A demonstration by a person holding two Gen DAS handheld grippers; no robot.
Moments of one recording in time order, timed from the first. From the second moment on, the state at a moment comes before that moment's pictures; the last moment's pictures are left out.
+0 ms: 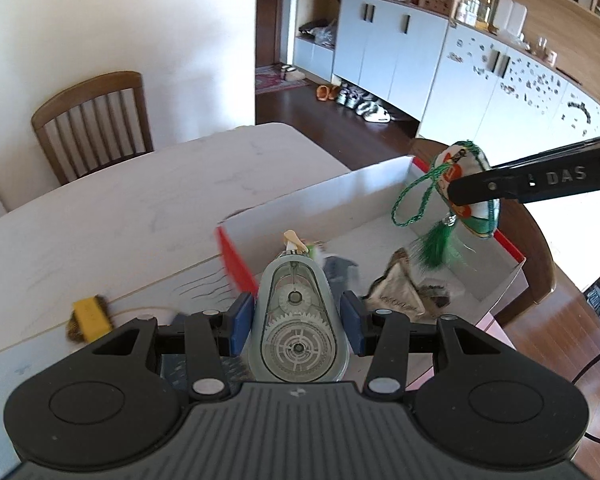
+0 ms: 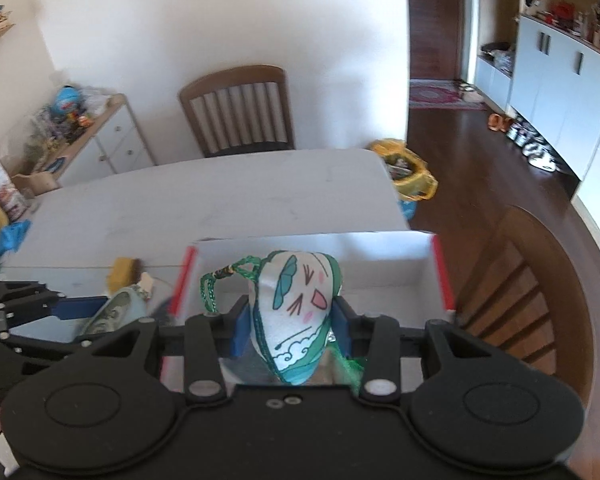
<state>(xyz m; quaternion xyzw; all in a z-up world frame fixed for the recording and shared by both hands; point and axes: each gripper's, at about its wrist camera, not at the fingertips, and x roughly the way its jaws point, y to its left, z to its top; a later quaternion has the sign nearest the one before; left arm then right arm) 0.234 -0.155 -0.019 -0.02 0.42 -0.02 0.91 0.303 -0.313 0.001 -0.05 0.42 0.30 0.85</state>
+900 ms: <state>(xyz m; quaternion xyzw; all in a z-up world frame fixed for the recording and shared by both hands) 0.356 -0.221 -0.088 0.01 0.48 -0.01 0.88 0.318 -0.340 -0.097 -0.16 0.47 0.35 0.79</state>
